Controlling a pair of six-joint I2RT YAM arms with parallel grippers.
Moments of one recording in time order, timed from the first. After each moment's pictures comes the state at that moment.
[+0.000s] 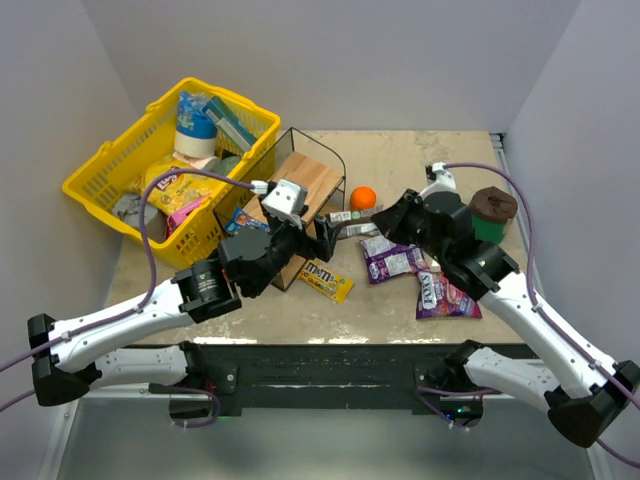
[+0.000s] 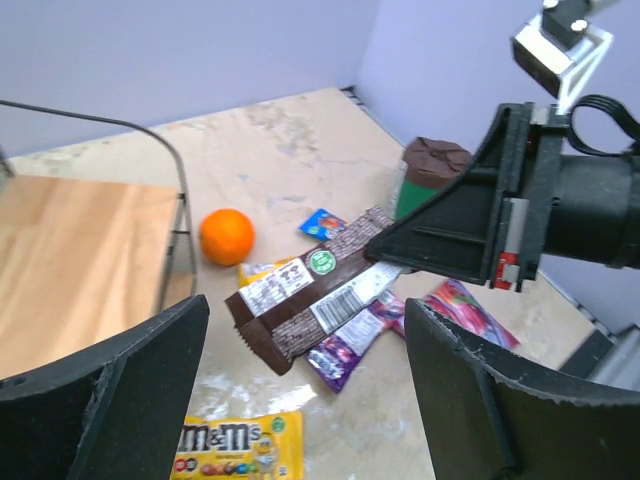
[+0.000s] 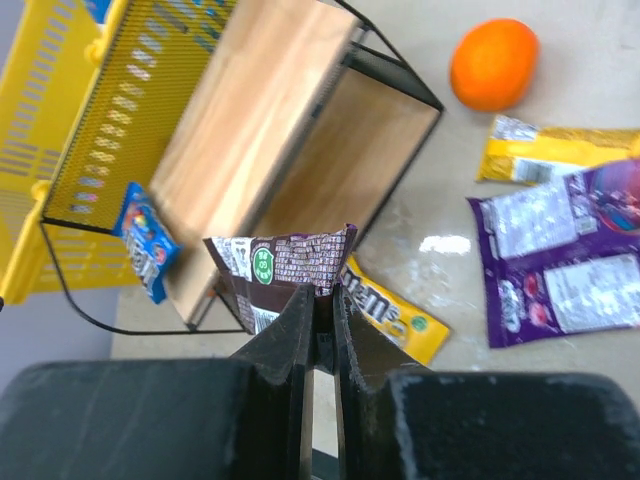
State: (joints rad) left arm -1.14 1.07 1.05 -0.02 -0.51 -0.23; right arm 0.63 0.96 1.02 -0.47 0.19 0.77
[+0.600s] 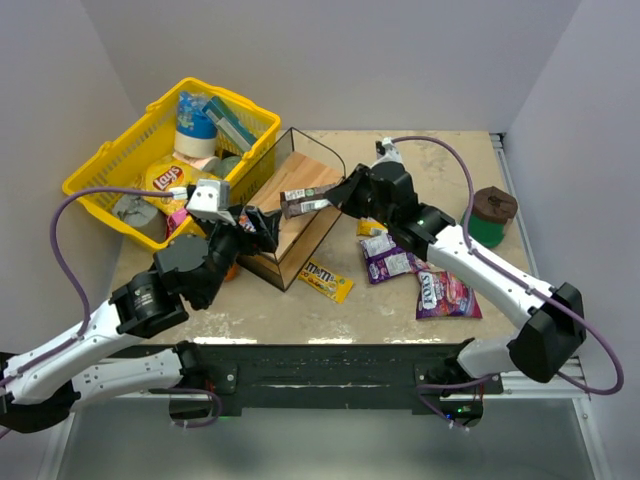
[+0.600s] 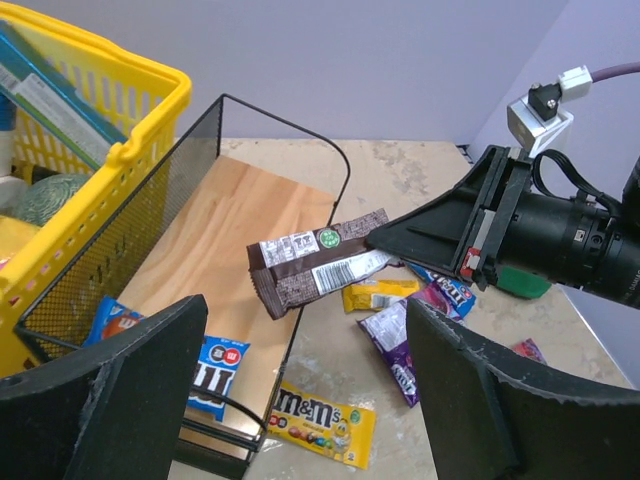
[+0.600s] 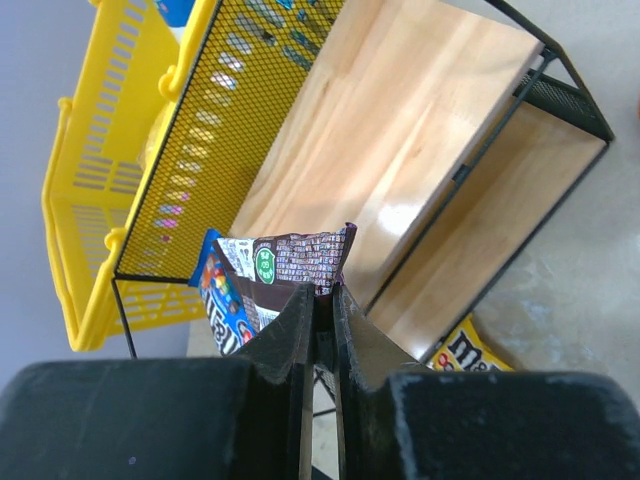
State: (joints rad) left arm -1.07 0.80 1.05 -0.29 -0.75 -0.31; right arm 0.68 1.37 1.18 -0.18 0.10 0.88
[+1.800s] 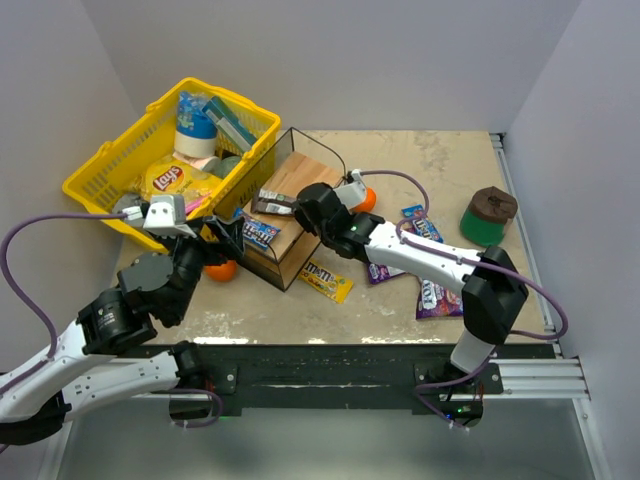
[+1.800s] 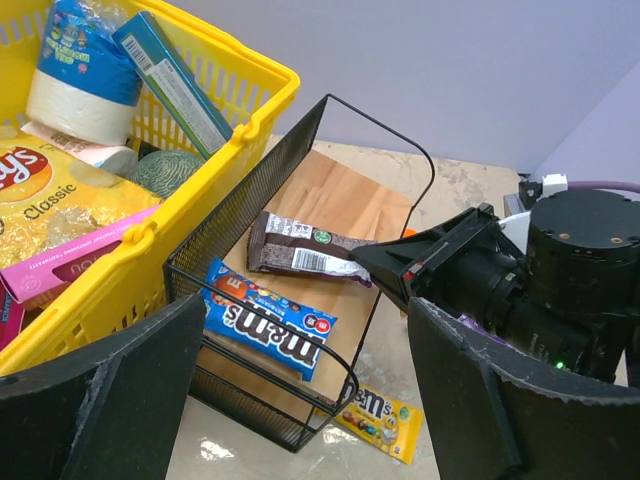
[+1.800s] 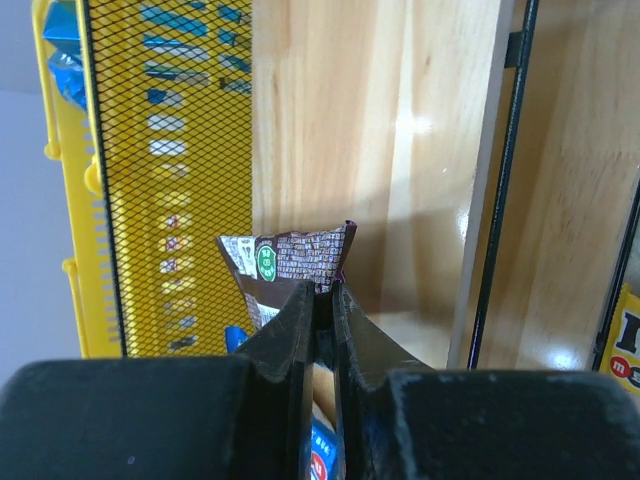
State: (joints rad) left arm -1.07 0.62 1.02 -0.46 -0.90 -0.36; right arm 0.92 1.70 1.36 -0.22 0.55 1.45
